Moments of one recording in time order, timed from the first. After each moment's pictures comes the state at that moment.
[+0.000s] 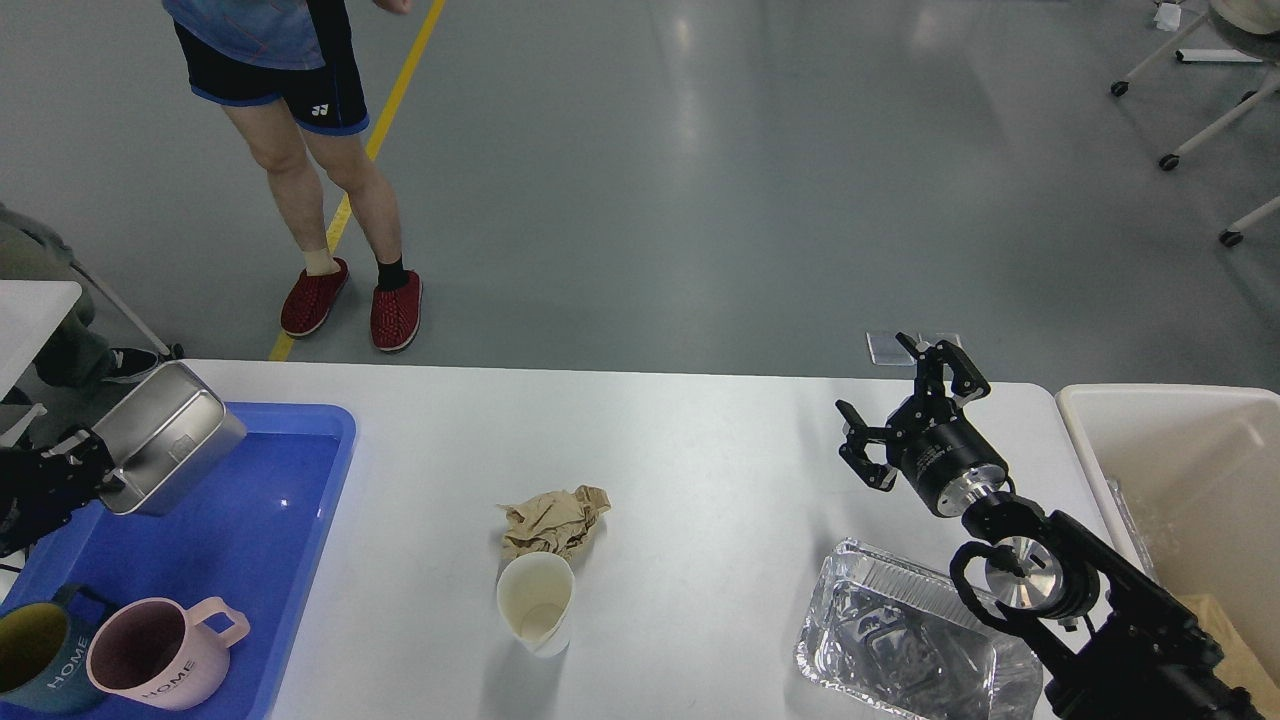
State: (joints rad) left arm -0.70 0.83 -0.31 -0.76 0.57 -0.45 0.21; right arm 0.32 -0.24 1.03 1.08 -0.20 0.14 0.16
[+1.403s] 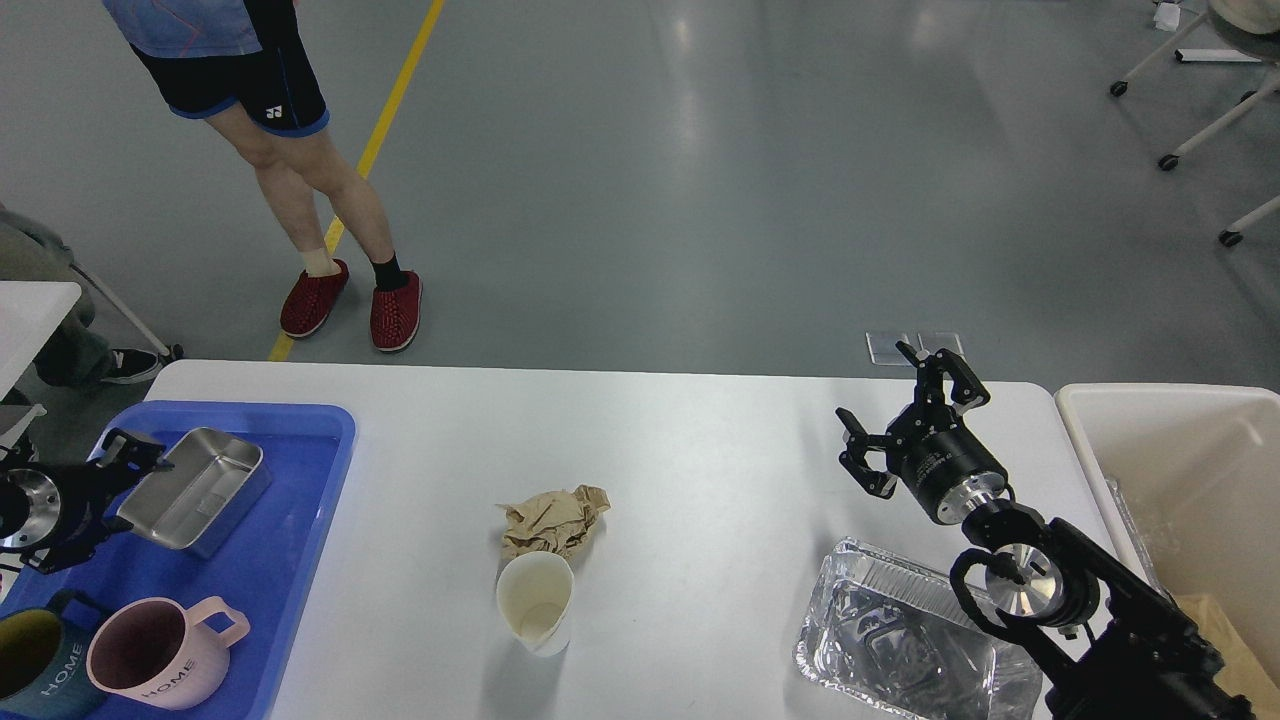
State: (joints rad) left arm -0.72 0.67 -0.33 -0.55 0.53 -0.38 0.22; right arm 0.31 -0.24 1.03 1.08 -0.20 0.14 0.16
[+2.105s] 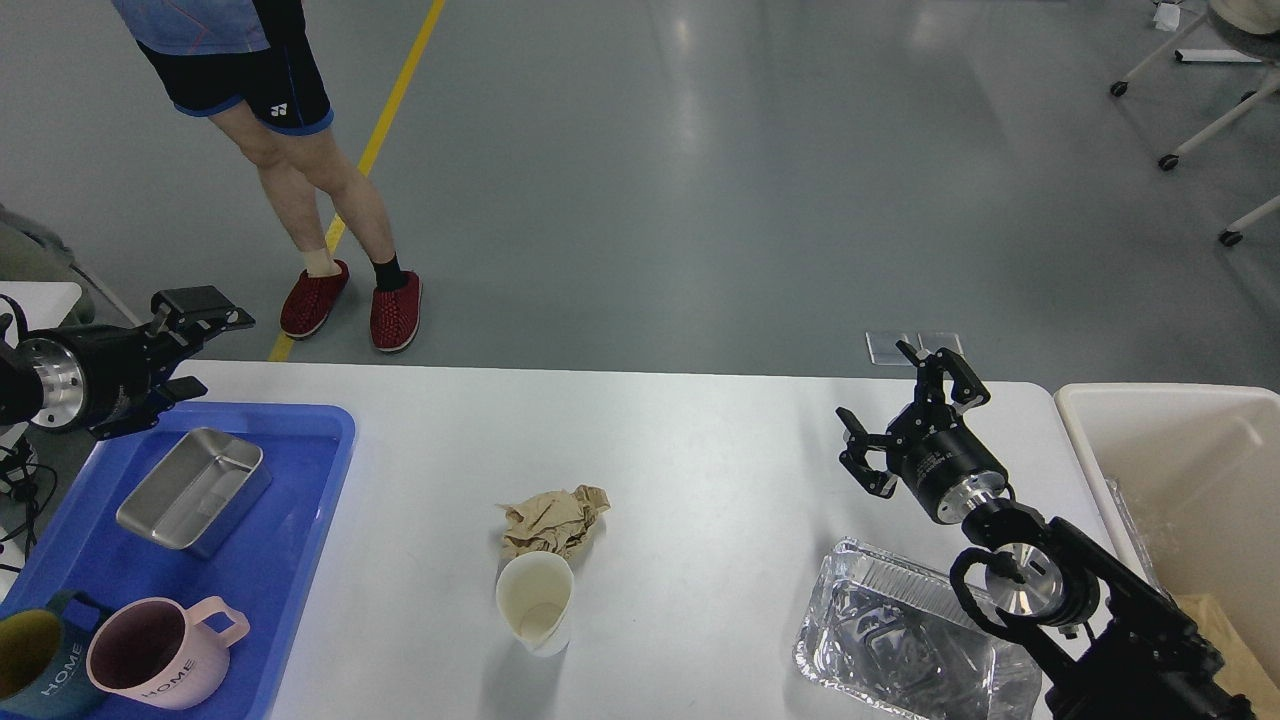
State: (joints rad) left arm -0.87 1.00 -0.32 -1.35 0.51 -0.22 0.25; right arm 0.32 -0.24 1.03 1.08 -0.20 0.14 0.16
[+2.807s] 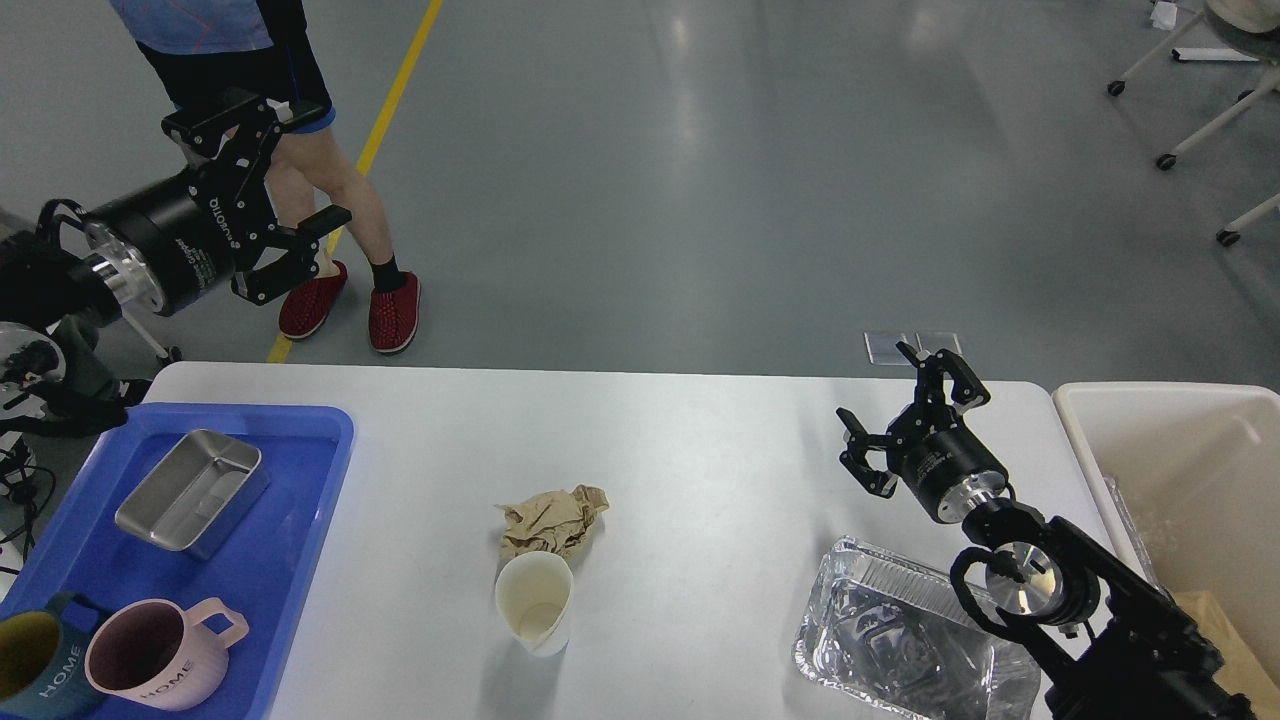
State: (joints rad) left arm -0.72 0.70 -0.80 -1.29 0.17 -0.19 0.03; right arm 0.32 -0.24 1.03 1.08 -0.20 0.14 0.16
